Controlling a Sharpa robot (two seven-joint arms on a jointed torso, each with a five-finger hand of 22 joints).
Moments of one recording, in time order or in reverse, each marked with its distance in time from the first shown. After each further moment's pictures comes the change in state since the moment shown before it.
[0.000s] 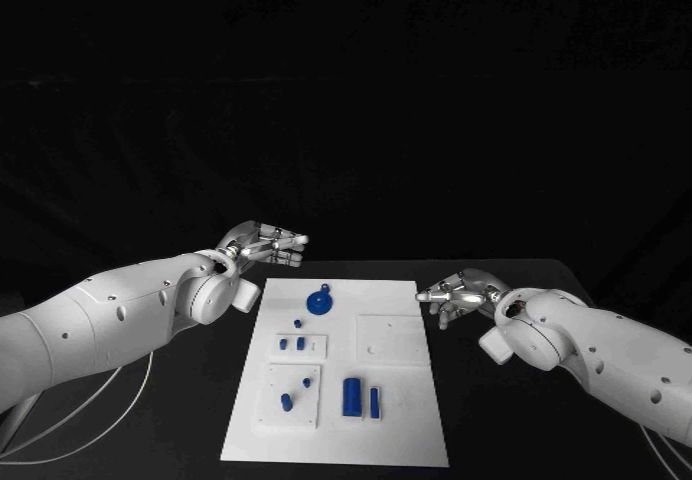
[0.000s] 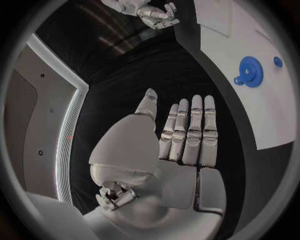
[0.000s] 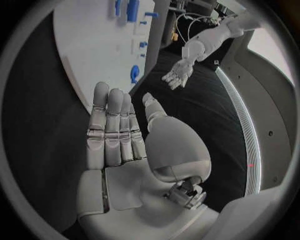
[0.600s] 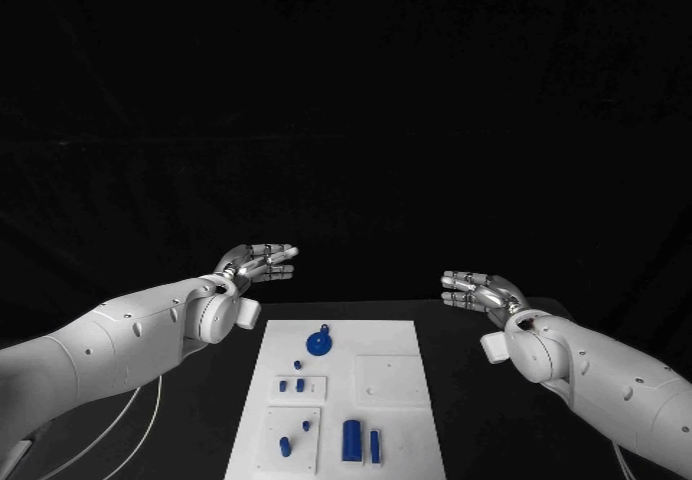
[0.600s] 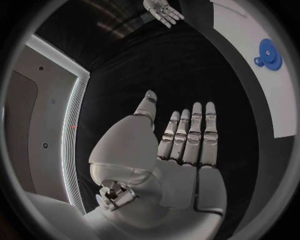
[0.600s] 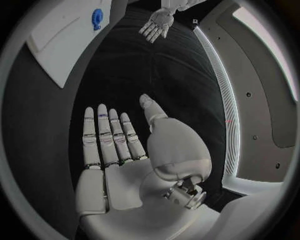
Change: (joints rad) left arm -0.001 0.063 0.002 -0.138 0.141 -0.023 0.031; left_hand -0.129 0.001 0.038 -0.012 -0.020 -0.414 -0.050 -0.024 -0.023 -0.488 -0.033 -0.024 -0.021 -0.341 -0.023 -0.024 -0.026 0.059 -0.373 0.029 -0.022 -0.100; right arm 0.020 0.146 0.049 -0.333 0.269 -0.026 0.314; right_hand -0.169 -0.006 0.074 -0.034 -0.068 -0.490 -0.033 -0.021 -0.074 -0.538 0.064 -0.330 -0.512 -0.464 0.113 -0.453 -0.631 0.072 -0.744 0.234 -0.017 -0.836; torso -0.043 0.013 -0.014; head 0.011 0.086
